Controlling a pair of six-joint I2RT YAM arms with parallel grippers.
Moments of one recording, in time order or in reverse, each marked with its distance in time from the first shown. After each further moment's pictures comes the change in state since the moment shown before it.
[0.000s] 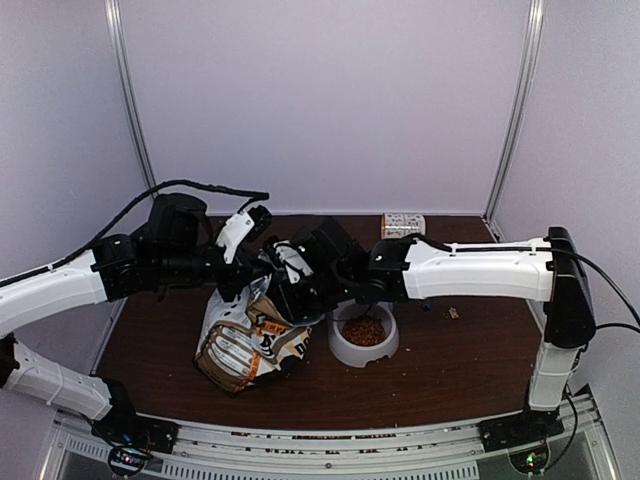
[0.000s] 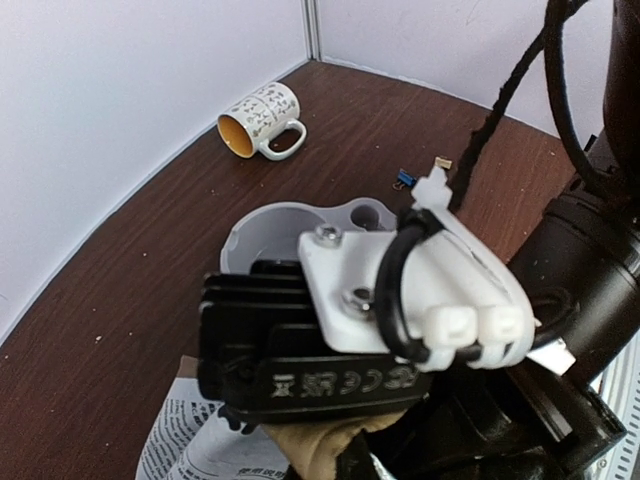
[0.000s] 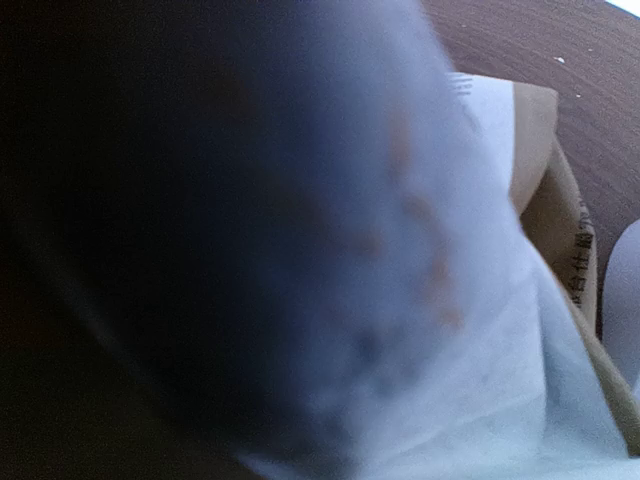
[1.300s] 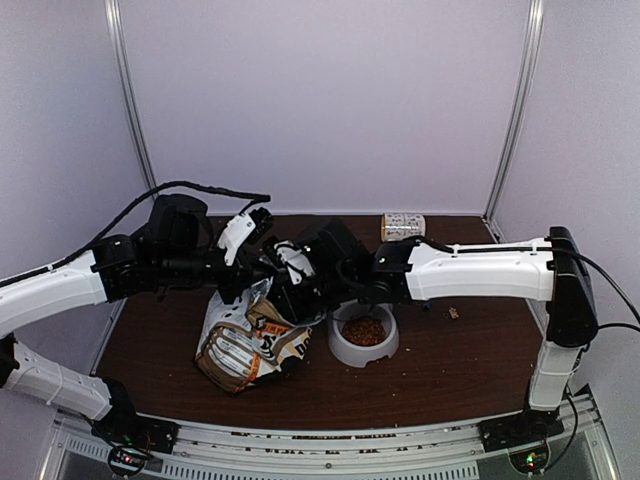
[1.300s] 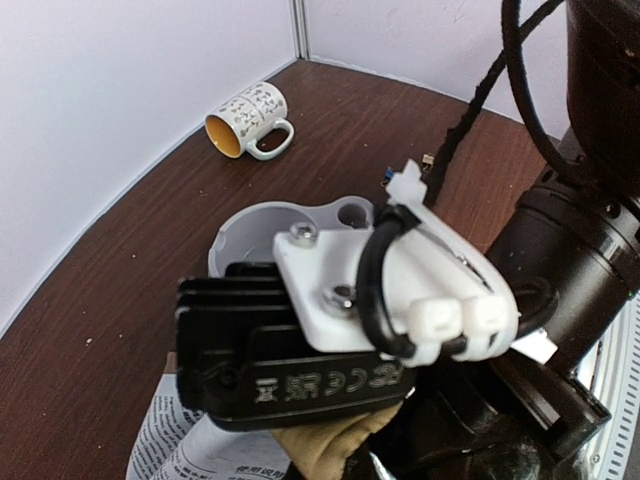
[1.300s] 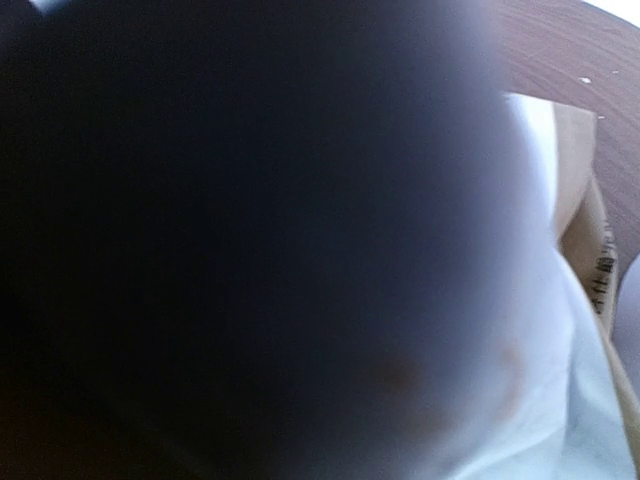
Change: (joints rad) left arm -0.006 -0.001 0.000 -0.007 0.022 0.000; right arm -0.014 -0.019 -0.058 0.085 -0.060 -0.053
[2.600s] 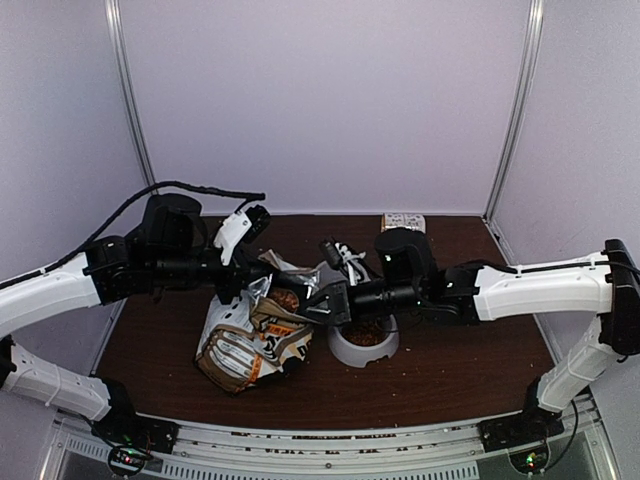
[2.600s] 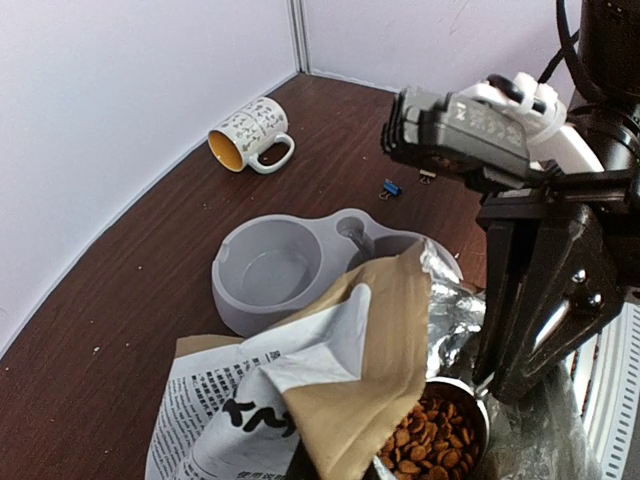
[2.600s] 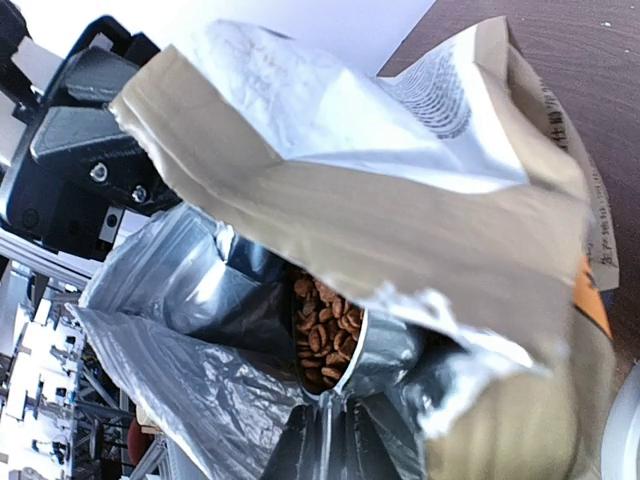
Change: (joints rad) left arm -0.020 -0.035 0.000 -0.001 -0.024 0.001; right arm -0.080 -0.338 -0.485 0.395 -0.238 0.315
